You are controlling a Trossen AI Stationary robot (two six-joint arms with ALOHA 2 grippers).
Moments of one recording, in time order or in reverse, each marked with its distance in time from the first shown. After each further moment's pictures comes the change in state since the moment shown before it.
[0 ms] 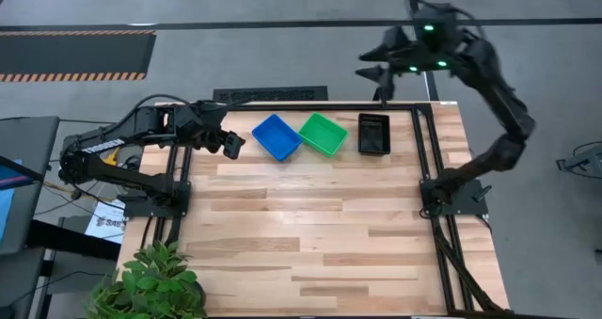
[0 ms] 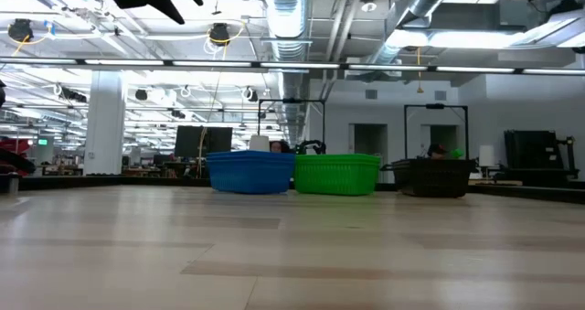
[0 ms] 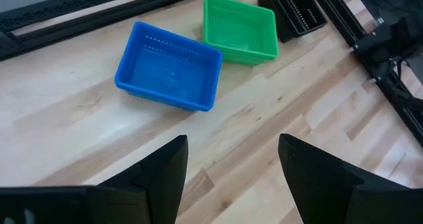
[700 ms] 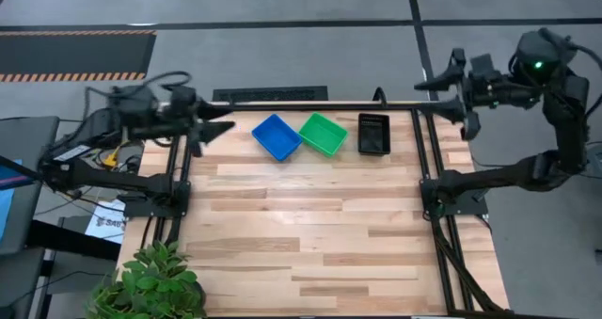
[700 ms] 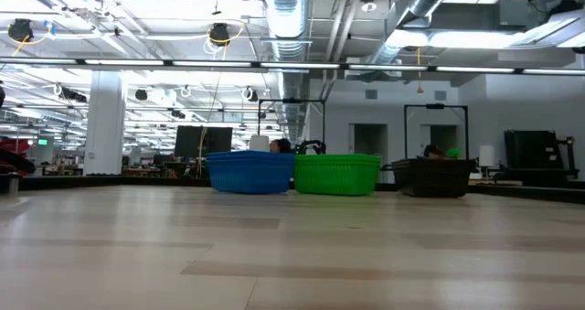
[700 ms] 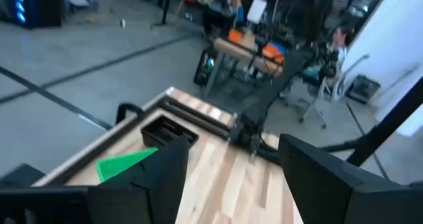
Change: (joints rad) left arm 0.000 -0.202 -0.001 0.476 0.151 0.439; right arm 0.210 -0.363 -0.048 -0.059 -0.088 0.130
